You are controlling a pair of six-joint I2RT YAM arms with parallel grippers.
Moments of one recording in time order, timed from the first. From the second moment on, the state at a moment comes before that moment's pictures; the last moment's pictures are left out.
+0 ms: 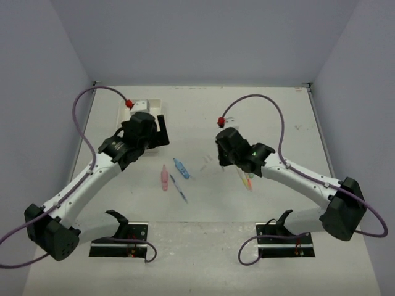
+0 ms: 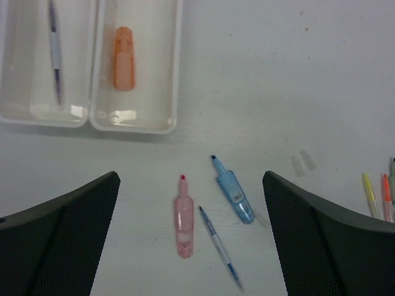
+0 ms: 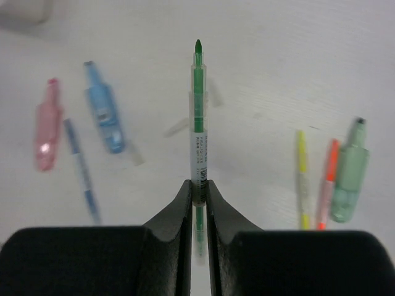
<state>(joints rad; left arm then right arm) -0.50 1.10 1.05 -0.64 -0.38 -0.53 0.92 1.36 1.08 -0.53 0.29 0.50</state>
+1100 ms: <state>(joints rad) -0.88 2.05 1.52 -0.68 -0.49 -1.12 0.53 1.01 0.79 -0.59 0.39 0.54</state>
